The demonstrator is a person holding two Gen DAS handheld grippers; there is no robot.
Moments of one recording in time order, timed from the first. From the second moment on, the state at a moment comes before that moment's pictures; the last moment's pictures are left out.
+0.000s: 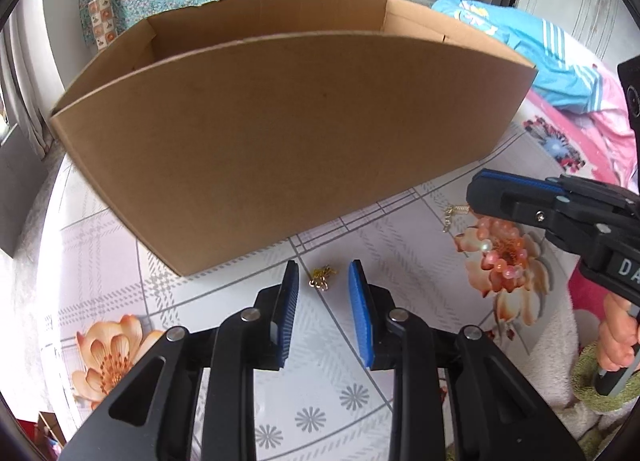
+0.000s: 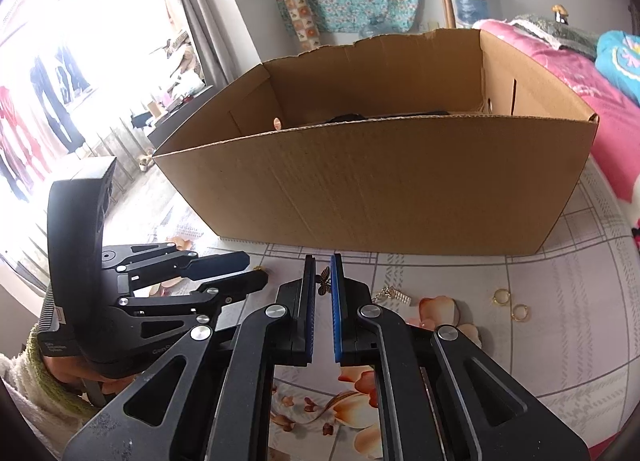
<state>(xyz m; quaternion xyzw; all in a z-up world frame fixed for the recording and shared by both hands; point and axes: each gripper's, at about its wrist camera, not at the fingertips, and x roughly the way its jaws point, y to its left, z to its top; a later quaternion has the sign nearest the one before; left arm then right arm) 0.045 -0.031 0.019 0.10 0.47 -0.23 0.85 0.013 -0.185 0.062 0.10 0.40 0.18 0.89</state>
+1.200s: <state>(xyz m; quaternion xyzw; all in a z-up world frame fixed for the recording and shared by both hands) 0.111 -0.068 0.144 0.07 0.39 -0.32 0.86 0.091 -0.230 0.150 0.13 0.37 0.22 0.90</state>
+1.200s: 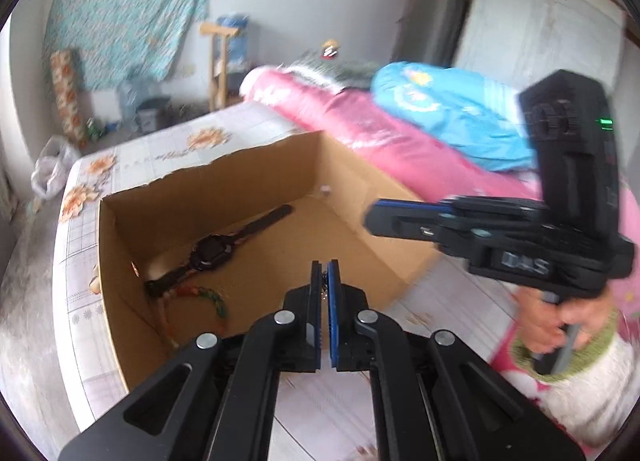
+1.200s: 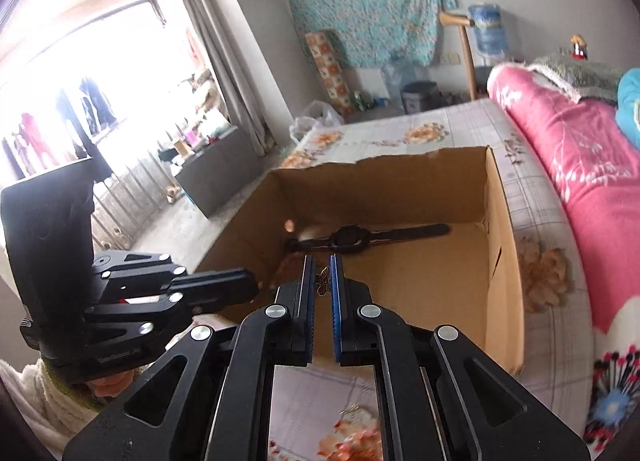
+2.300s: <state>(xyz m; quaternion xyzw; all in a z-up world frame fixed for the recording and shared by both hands) 0.090 -0.055 0.168 0.05 0.37 -0.32 0.87 0.043 -0.256 0.181 0.14 0.32 0.22 0.91</state>
